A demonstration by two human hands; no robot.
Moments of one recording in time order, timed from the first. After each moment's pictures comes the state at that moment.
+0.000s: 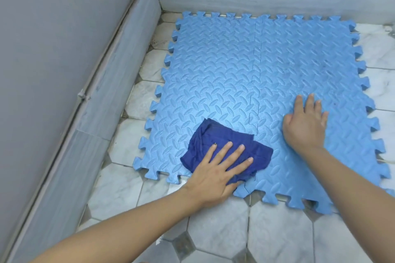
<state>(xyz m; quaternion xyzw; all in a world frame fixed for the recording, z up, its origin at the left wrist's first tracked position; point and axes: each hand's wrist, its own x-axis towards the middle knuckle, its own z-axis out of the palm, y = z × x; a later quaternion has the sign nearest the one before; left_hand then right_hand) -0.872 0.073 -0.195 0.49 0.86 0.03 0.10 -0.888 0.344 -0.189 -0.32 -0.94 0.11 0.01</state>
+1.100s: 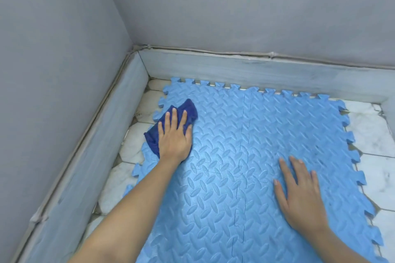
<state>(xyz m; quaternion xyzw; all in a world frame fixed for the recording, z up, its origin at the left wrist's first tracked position) -1.193 0.143 -0.195 0.11 0.99 0.10 0.06 -0.949 0.392 -0.189 -0.20 -0.97 0.11 0.00</state>
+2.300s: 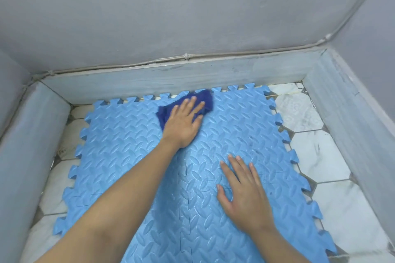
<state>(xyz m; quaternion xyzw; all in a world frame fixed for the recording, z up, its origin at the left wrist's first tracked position) -1.207 0.348 -0.193 0.40 0.90 0.13 0.10 -0.949 0.403 -0.201 -0.20 -0.96 0.18 0.07</state>
